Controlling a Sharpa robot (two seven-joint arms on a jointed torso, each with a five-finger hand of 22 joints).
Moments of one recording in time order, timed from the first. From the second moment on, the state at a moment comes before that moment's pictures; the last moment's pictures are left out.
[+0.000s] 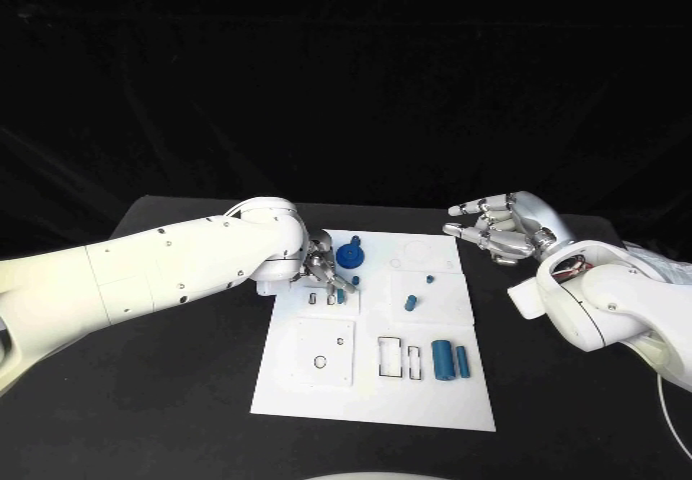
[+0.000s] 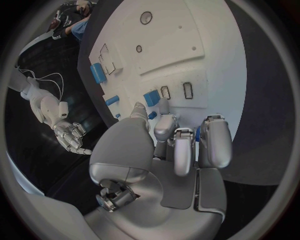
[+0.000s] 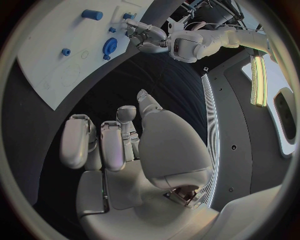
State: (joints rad) left arm 1.29 -0.65 -0.03 1.39 -1.10 0.25 -0.65; left_hand 1.15 0.03 -0.14 0.29 0.06 0.98 0.04 0.58 0.54 1.34 -0.03 1.18 1.09 1.47 -0.08 1.57 1.31 0.07 1.43 0.03 1.41 1.27; right arm 1.10 -0.95 0.12 1.69 -0.85 -0.55 -0.02; right_hand 1.35 -0.05 0.04 0.13 0.20 0.94 0.15 0.08 0.09 1.25 0.06 0.87 1.04 1.47 -0.02 1.37 1.31 0.08 1.38 0.09 1.33 1.14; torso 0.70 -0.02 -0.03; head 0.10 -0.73
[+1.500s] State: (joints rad) left arm 1.29 -0.64 -0.03 1.40 -1.09 0.26 -0.64; left_hand 1.47 0.00 0.14 0.33 0.13 0.94 0.04 0.54 0.60 1.32 -0.04 1.15 1.08 1.47 -0.09 1.57 1.31 0.07 1.42 0.03 1.41 1.28; right arm 1.10 -0.94 0.12 1.68 -0.87 -0.53 -0.04; right_hand 1.36 -0.04 0.03 0.13 0.25 0.94 0.14 0.08 0.09 1.25 0.06 0.86 1.03 1.47 -0.02 1.36 1.30 0.08 1.39 0.09 1.33 1.13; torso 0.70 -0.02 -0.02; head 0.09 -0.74
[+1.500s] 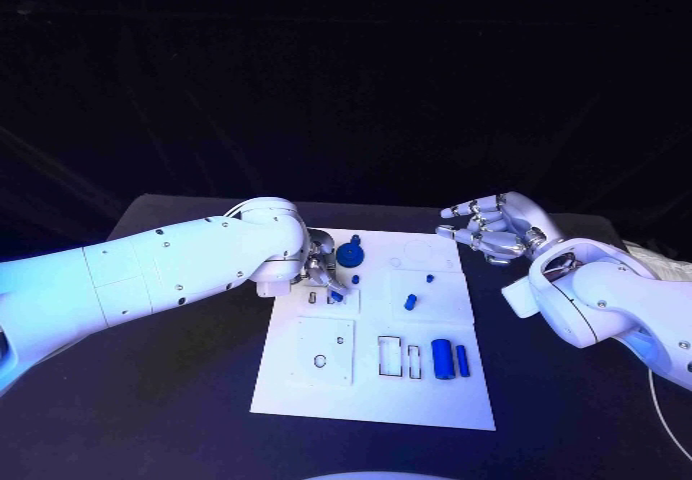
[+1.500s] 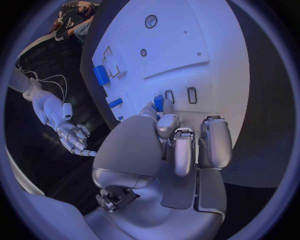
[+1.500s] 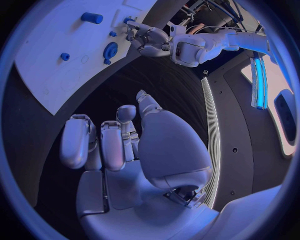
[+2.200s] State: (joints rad) left arm 1.27 -0.74 -0.03 1.51 -1.02 0.07 -0.63; left_hand 1.33 -0.15 0.47 0.30 0.13 0.93 0.04 0.57 0.67 1.34 -0.04 1.14 1.08 1.47 -0.09 1.57 1.31 0.07 1.42 0.03 1.41 1.29; right arm 1.09 -0.93 0.12 1.67 -0.88 -0.51 -0.04; right_hand 1.36 -0.04 0.02 0.13 0.26 0.94 0.14 0.08 0.09 1.24 0.06 0.83 1.01 1.47 -0.02 1.35 1.30 0.08 1.38 0.08 1.31 1.10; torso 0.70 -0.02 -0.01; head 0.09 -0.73
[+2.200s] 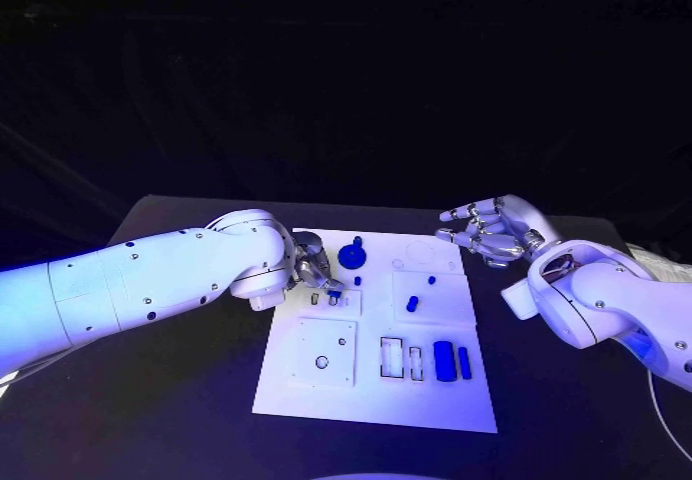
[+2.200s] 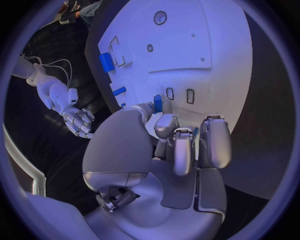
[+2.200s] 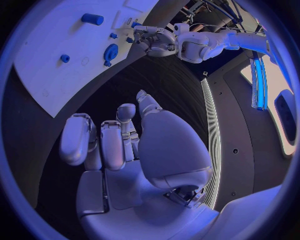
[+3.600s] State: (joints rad) left arm 1.21 -0.76 -0.03 1.55 -1.19 0.00 -0.62; left_hand 1.30 -0.18 0.51 0.28 0.12 0.94 0.04 0.57 0.69 1.35 -0.03 1.16 1.10 1.47 -0.09 1.57 1.31 0.07 1.43 0.03 1.42 1.31; right arm 1.09 -0.93 0.12 1.66 -0.88 -0.49 -0.04; right_hand 1.36 -0.04 0.02 0.14 0.27 0.94 0.14 0.08 0.09 1.24 0.06 0.83 1.01 1.47 -0.02 1.35 1.30 0.08 1.38 0.08 1.31 1.10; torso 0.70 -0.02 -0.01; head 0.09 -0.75
